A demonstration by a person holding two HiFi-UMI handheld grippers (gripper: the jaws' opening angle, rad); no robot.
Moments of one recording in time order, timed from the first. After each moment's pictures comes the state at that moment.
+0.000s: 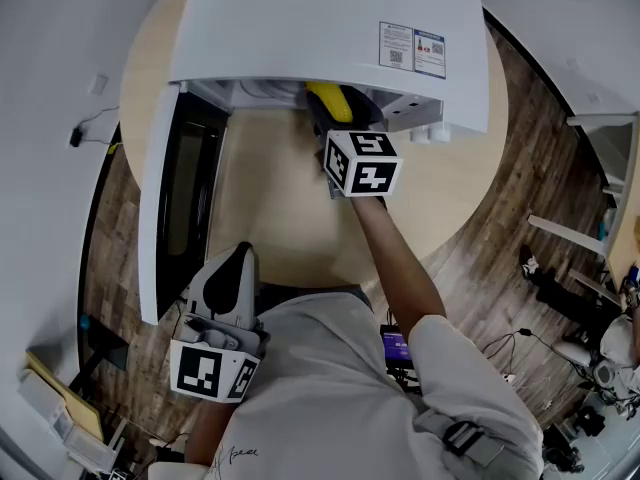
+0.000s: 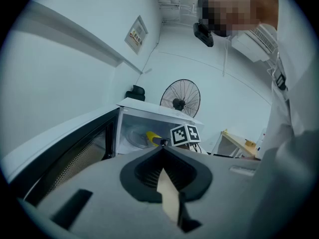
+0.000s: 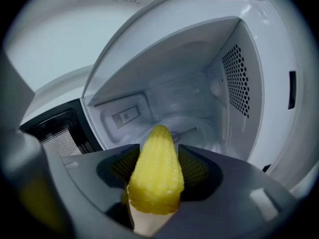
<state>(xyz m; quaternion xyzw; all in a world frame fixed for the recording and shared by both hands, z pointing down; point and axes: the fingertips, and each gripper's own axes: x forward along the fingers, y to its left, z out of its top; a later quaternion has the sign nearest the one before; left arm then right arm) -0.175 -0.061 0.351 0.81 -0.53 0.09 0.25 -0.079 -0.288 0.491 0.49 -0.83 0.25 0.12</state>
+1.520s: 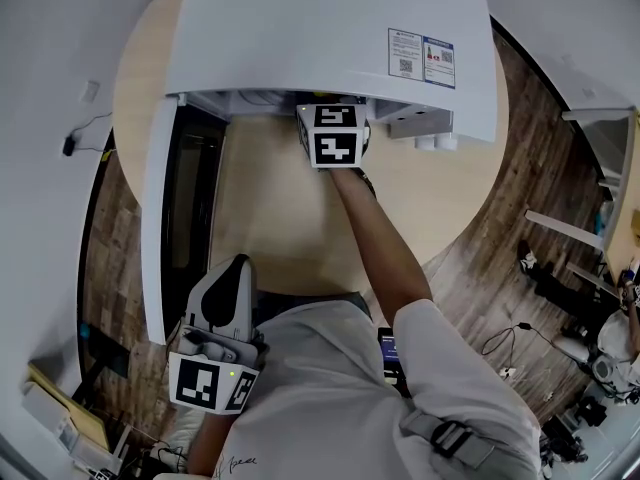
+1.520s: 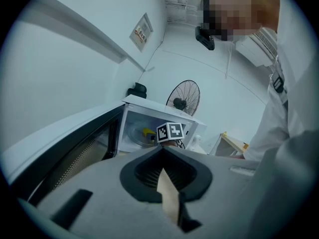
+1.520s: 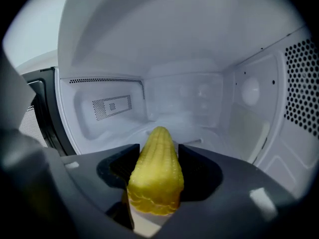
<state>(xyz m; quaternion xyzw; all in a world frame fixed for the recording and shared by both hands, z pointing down) -0.191 -0.067 0.362 0.80 -0.52 0.08 0.28 -0.107 -0.349 0.514 0.53 -0.81 0.17 0.19</state>
